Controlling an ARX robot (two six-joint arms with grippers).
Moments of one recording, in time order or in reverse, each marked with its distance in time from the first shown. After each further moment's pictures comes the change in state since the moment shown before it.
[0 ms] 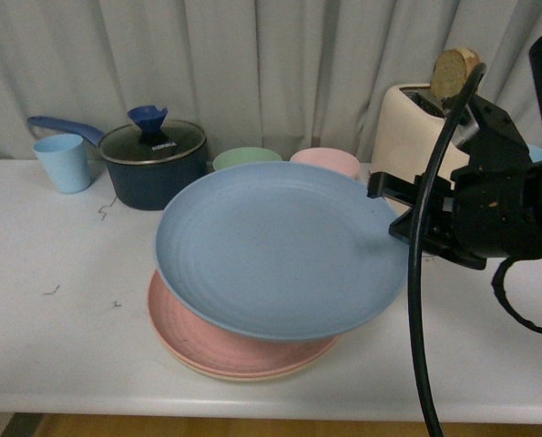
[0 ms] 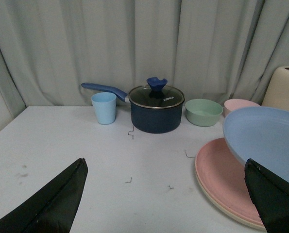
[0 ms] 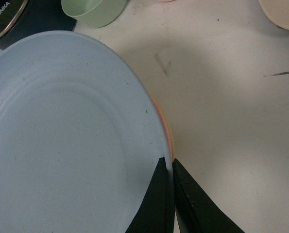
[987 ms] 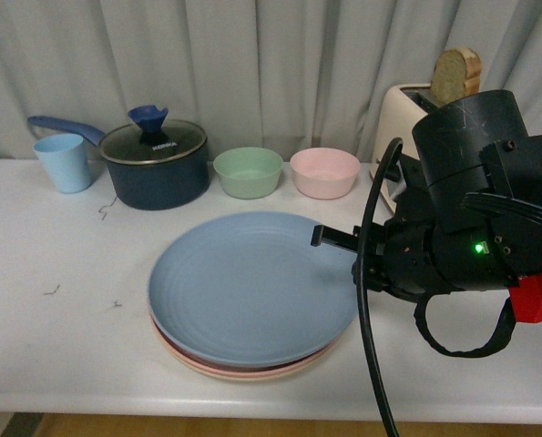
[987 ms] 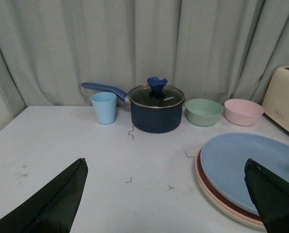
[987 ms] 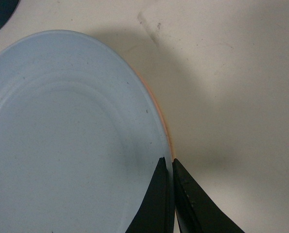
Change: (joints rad) left arm 0.000 0.000 0.000 0.000 0.000 0.000; right arm 0.070 0.231 0.137 -0.018 0.086 0.043
